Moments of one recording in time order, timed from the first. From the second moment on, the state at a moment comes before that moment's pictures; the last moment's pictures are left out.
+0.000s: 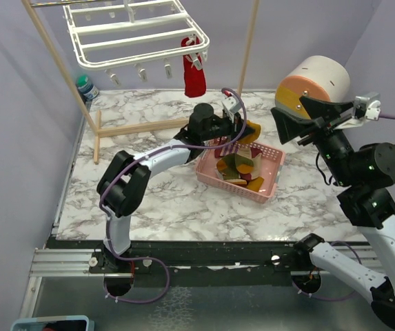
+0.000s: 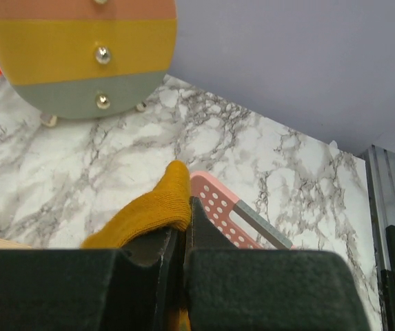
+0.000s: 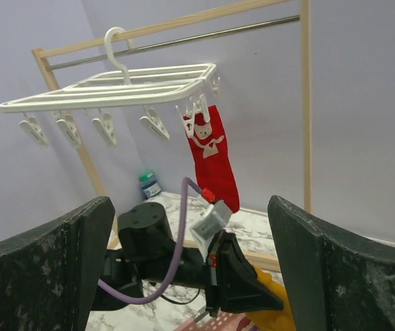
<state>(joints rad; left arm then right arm) -0.68 1.89 1.38 0.54 0.58 -0.23 0.53 0.80 1.20 -0.02 0.00 0.18</state>
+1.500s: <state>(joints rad) -1.05 1.49 1.26 -0.12 -0.18 -0.20 0.53 0.63 1.15 -0.13 0.03 0.16</state>
